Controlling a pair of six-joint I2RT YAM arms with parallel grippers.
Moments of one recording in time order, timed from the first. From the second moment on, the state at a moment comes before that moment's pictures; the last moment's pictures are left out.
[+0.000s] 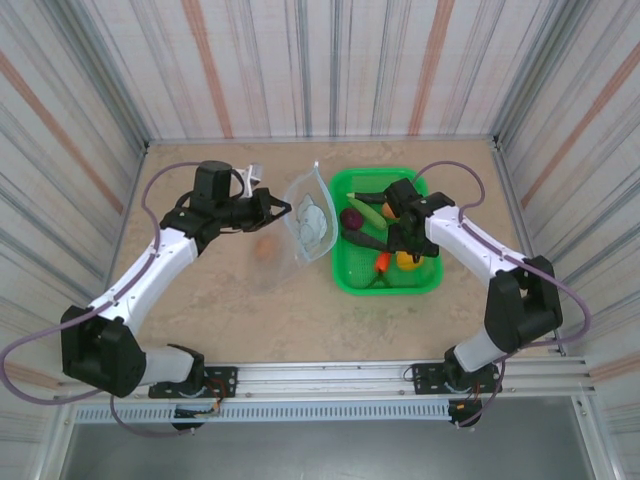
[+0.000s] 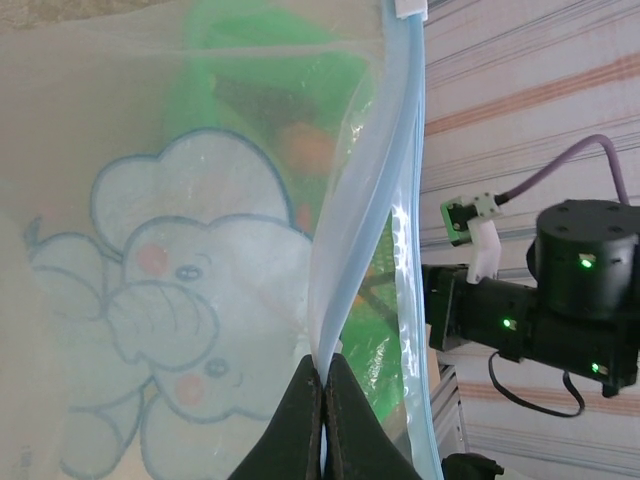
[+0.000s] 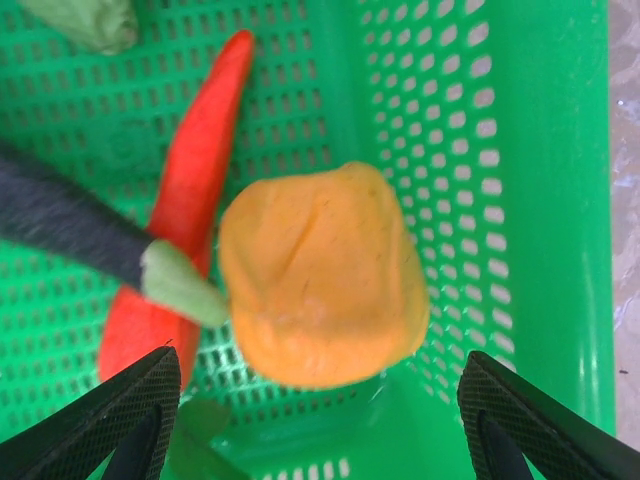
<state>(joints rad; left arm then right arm) -0.36 1.31 1.09 -0.37 0.61 -0.72 0.43 1.55 1.16 -0.98 0.25 0.55</state>
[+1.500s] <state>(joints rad) -0.33 1.32 1.08 -0.37 0.63 -0.71 0.61 1.44 1.55 -0.79 -0.20 0.58</state>
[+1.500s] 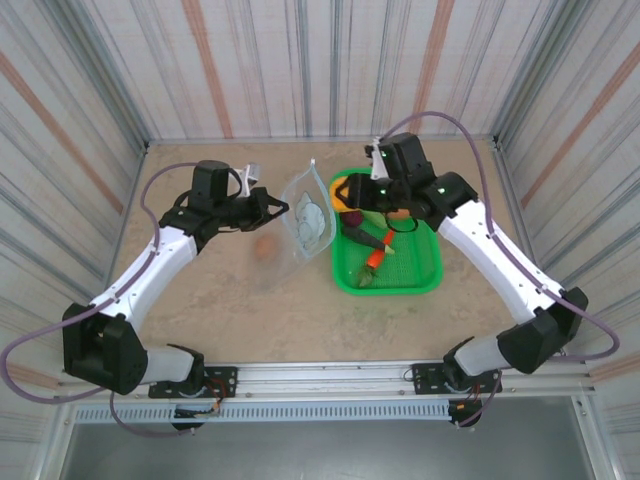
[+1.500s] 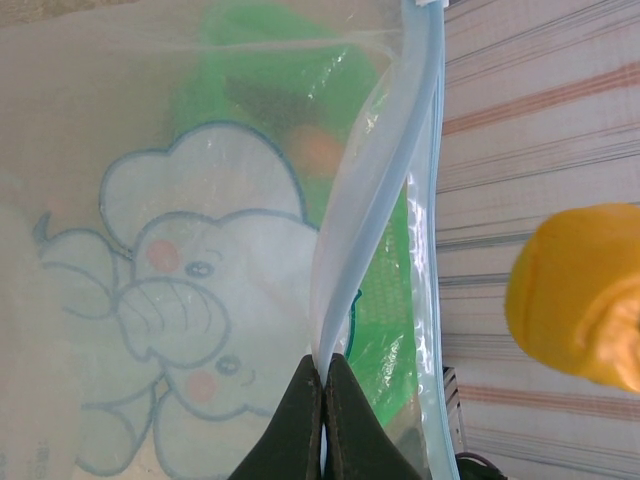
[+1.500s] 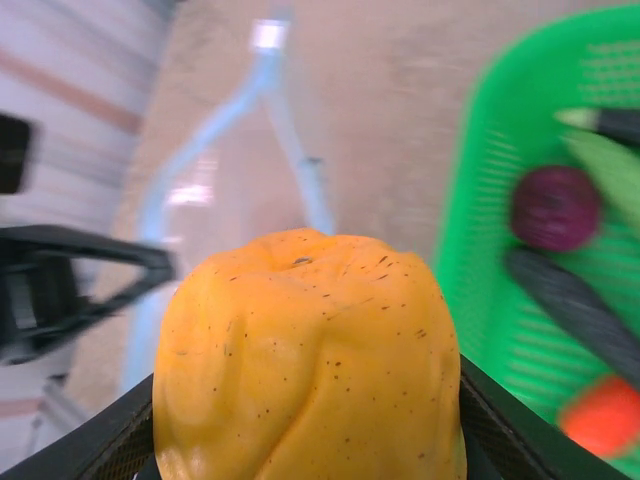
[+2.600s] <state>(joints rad) -0.25 1.26 1.07 -0.25 0.72 -0.76 0.81 1.65 1.55 -0.67 -0.32 0.68</state>
